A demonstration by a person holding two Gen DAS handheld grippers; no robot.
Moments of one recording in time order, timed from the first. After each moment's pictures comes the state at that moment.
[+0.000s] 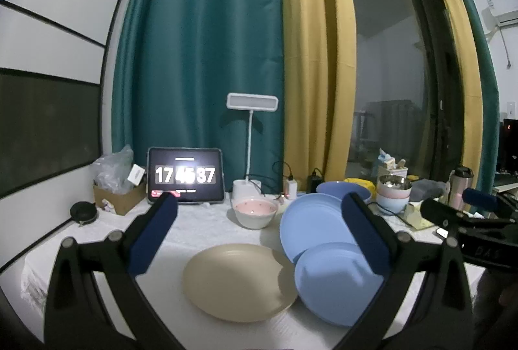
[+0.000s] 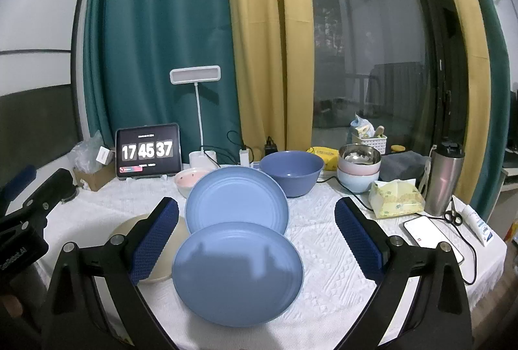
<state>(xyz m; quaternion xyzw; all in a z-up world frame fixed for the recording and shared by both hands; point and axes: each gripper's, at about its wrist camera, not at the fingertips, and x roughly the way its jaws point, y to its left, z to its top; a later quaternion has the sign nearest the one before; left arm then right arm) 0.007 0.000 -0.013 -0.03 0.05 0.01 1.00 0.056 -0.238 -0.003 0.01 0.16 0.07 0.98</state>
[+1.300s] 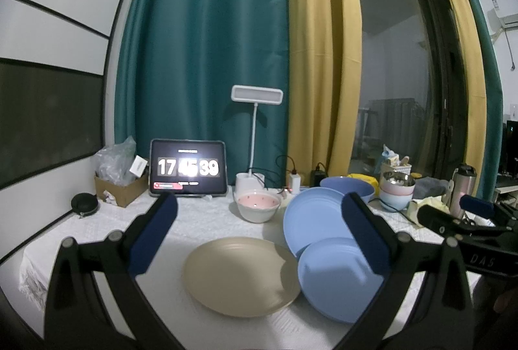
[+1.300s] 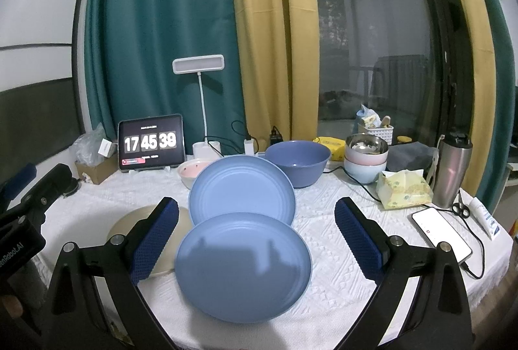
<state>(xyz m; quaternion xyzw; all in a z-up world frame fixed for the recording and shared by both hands) 0.010 0.006 -0.021 -0.04 0.06 0.01 1.00 0.062 -0.231 -0.014 0.01 0.18 0.07 0.98</state>
